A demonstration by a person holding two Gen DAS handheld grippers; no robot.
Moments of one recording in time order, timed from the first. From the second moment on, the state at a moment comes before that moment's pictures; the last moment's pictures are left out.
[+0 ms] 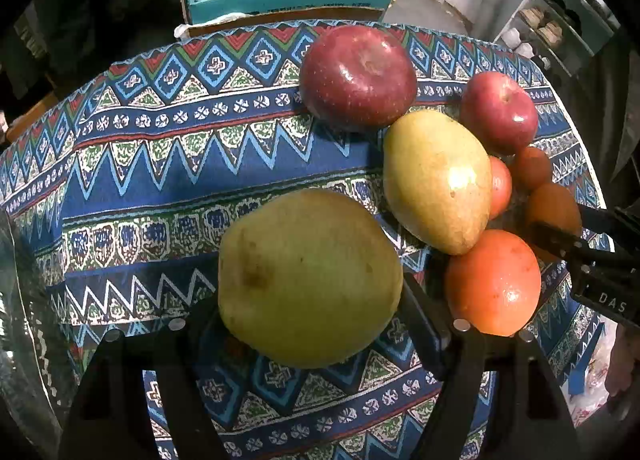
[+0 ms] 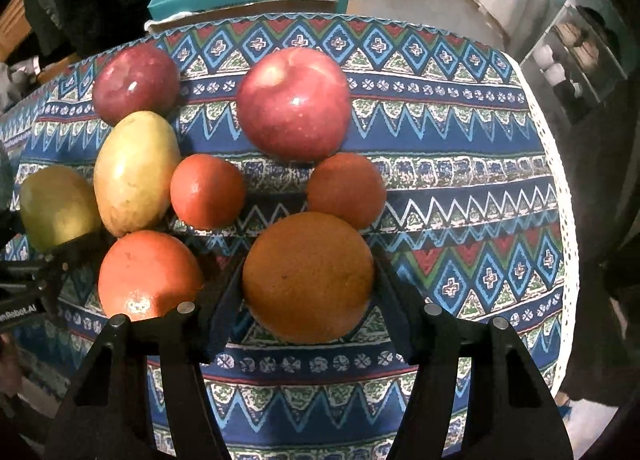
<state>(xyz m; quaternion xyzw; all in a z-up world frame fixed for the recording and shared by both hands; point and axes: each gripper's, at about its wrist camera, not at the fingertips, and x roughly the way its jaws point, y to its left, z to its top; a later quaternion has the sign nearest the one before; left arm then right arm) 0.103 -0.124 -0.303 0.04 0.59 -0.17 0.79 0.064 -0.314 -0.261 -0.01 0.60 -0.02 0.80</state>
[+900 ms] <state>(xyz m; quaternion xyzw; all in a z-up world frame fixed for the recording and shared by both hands) 0.110 -0.136 -0.271 0.07 0.54 -0.19 0.82 0.052 -0.309 -0.239 -0.03 0.56 -0.03 0.83</state>
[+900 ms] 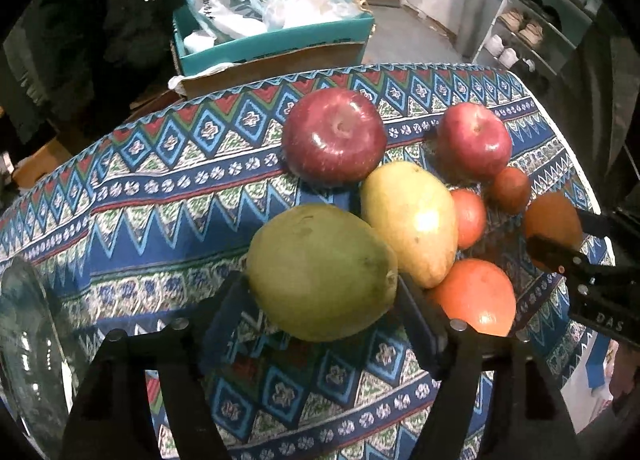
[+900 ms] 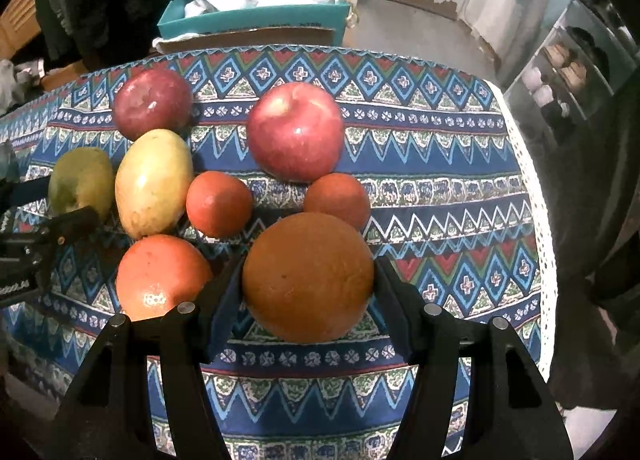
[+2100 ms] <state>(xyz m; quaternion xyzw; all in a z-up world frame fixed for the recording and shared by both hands) 0.086 -0.137 -0.278 0.08 0.52 -0.22 0.82 0.059 -0.312 -0.236 -0.01 0.56 -0.02 0.83</state>
